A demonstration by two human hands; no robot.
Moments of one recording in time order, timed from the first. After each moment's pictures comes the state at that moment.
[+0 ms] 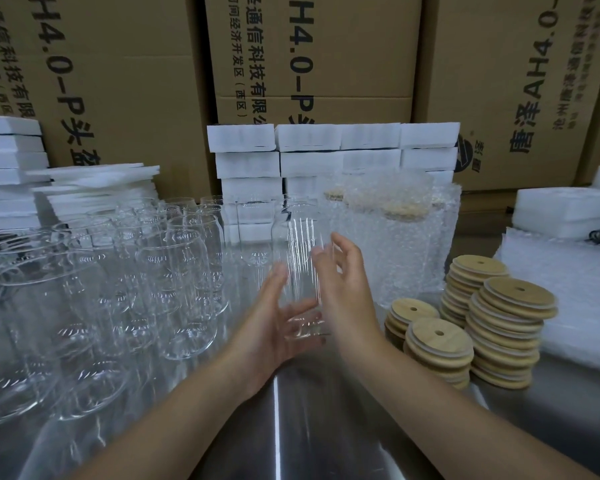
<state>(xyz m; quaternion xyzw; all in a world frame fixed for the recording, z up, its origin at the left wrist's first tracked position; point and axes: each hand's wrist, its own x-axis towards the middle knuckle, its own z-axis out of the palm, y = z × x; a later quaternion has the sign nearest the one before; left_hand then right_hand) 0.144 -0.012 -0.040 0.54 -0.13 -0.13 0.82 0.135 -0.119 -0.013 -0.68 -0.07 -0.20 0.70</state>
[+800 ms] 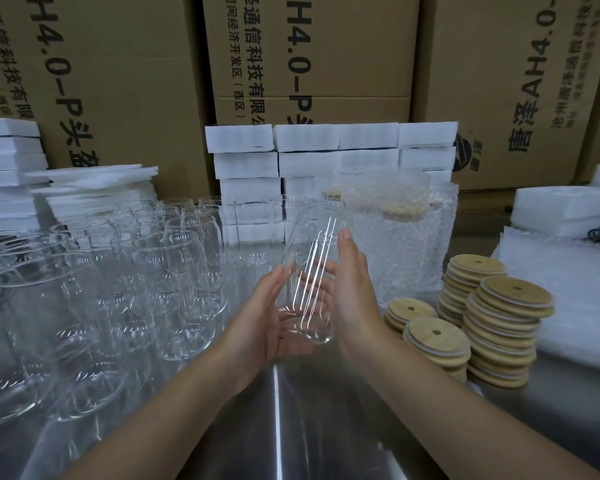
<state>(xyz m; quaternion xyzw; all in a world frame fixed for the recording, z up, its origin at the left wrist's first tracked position) 0.144 -0.005 -0.031 0.58 -0.16 -0.14 0.79 0.149 -0.123 -0.009 -0.59 0.00 -0.12 0.80</state>
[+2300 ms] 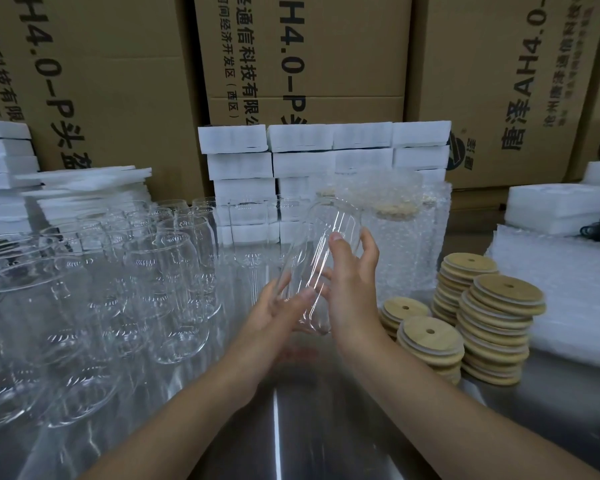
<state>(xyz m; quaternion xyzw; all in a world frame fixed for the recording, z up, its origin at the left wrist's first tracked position) 0.129 -0.020 -0.040 0.65 -0.15 -0.02 0.74 0.142 -0.127 -0.007 -0.57 -0.03 -0.22 0.79</state>
